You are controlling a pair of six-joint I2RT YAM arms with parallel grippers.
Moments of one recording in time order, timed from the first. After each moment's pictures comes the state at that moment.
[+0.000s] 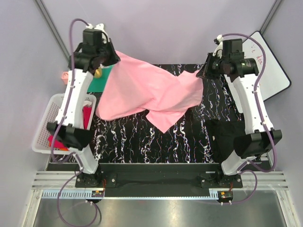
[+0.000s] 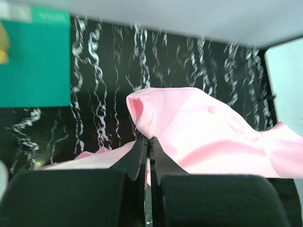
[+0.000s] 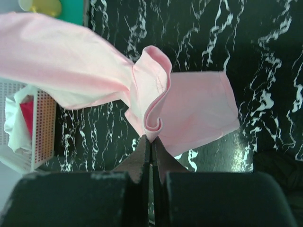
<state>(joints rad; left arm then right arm) -0.22 1.81 2.18 -0.92 0.08 -0.42 0.14 1.66 1.94 -1.01 -0.32 0.36</state>
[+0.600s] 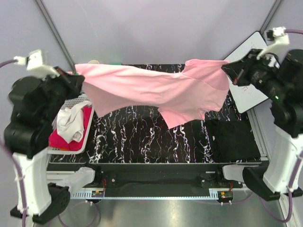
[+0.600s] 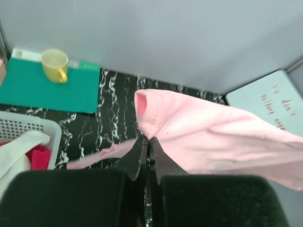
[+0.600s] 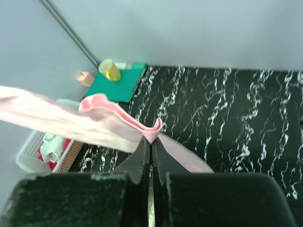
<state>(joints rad) -0.22 1.04 1.88 -0.99 -0.07 -0.42 0.14 1.29 2.26 -1.14 -0.29 0.29</state>
